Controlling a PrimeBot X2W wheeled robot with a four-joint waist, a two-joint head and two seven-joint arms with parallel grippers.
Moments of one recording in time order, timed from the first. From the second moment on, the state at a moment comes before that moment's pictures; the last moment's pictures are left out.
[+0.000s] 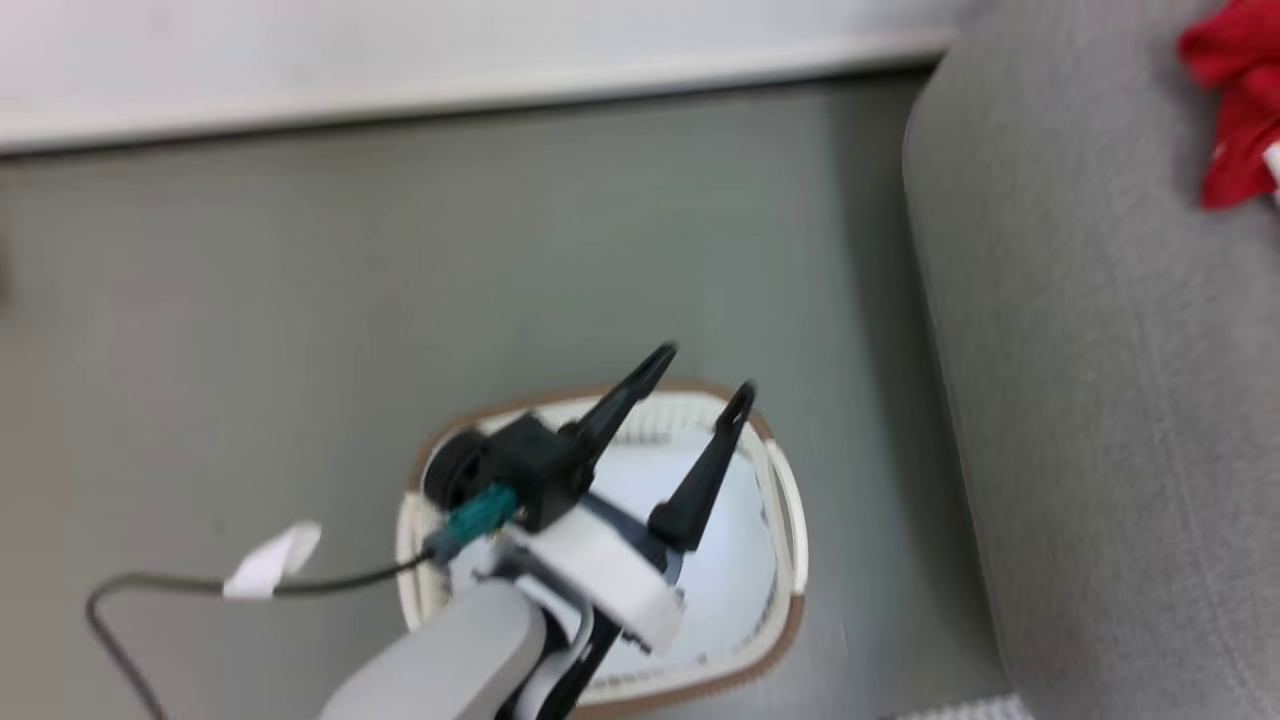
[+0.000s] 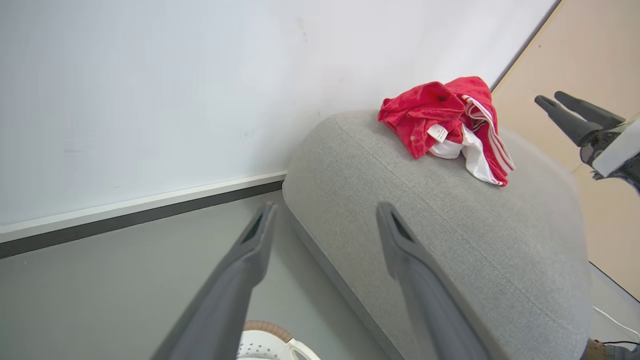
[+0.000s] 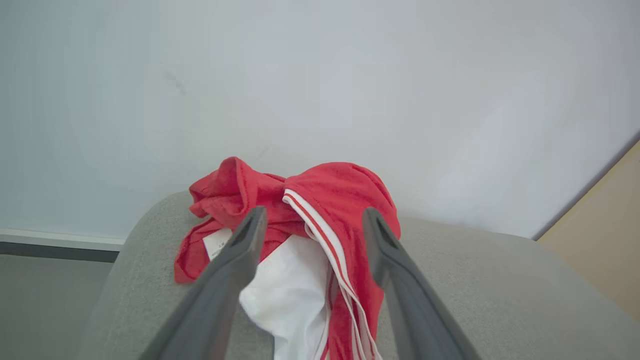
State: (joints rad) left arm -0.61 0.27 -0.85 0.10 -0.59 0.15 -0.21; right arm -0.48 -0.44 -0.25 0.40 0.19 0.13 -0.26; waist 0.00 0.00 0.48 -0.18
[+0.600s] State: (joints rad) left arm -0.22 0.29 -0.64 0.10 -0.65 0.25 -0.26; right arm 0.00 -0.16 -0.16 0.03 0.17 0.13 -0.25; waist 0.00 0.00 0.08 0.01
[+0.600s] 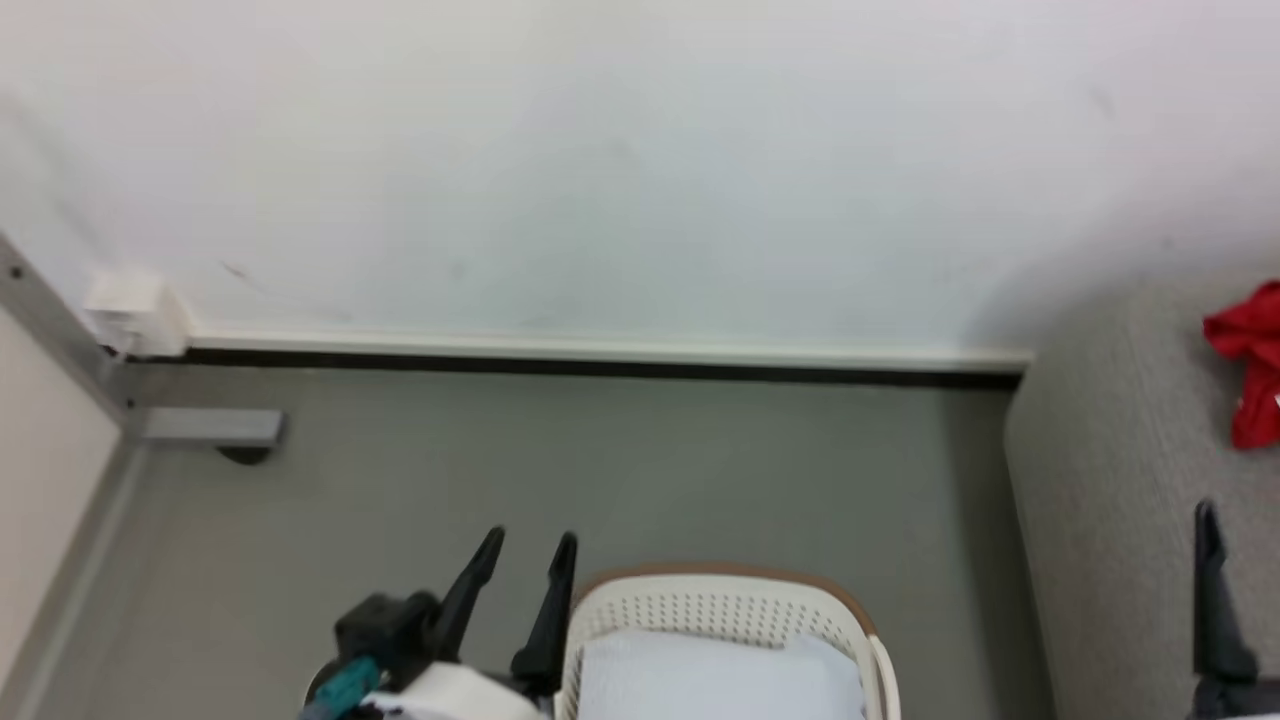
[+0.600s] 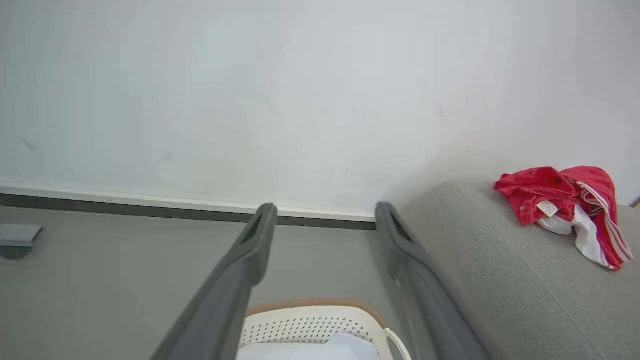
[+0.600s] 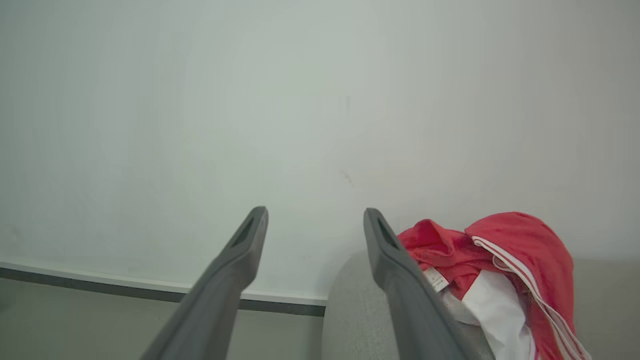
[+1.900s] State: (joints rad) left arm 0.10 0.13 -0.21 0.27 -0.32 0.03 -0.25; right arm 0.19 -0.04 -0.07 0.22 0.19 0.13 -0.24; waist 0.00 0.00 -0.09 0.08
